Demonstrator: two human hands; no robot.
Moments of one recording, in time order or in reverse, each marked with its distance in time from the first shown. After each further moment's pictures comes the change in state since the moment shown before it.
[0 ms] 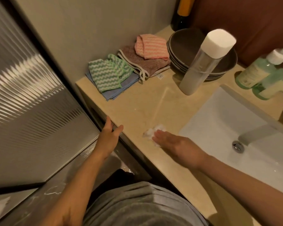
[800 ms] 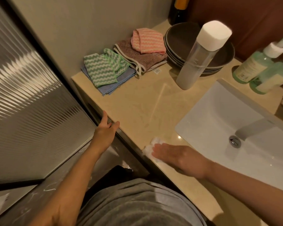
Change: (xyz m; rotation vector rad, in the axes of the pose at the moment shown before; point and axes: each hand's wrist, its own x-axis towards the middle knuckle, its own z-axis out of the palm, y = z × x) left_hand -0.013 0.011 0.007 0.025 0.084 -0.059; right_hand -0.035 -0.015 0.001 0.090 -0.072 -0.185
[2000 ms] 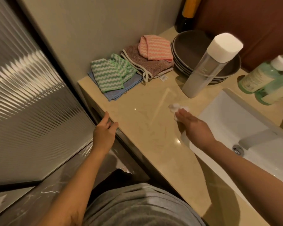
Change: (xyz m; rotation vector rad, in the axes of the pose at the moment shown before) left_hand 0.012 0.007 -0.008 -0.098 0.137 0.106; right_hand 0.044 0.068 -0.039 -0.184 0.143 0.588
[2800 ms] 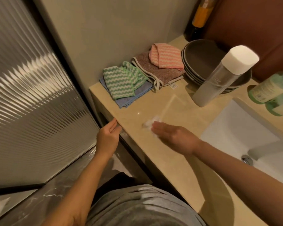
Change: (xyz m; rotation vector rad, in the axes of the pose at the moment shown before) left_hand 0.017 -0.004 -0.022 -0.024 0.016 0.035; right_hand 0.044 -0.049 0.019 0.053 -0.228 -0.472
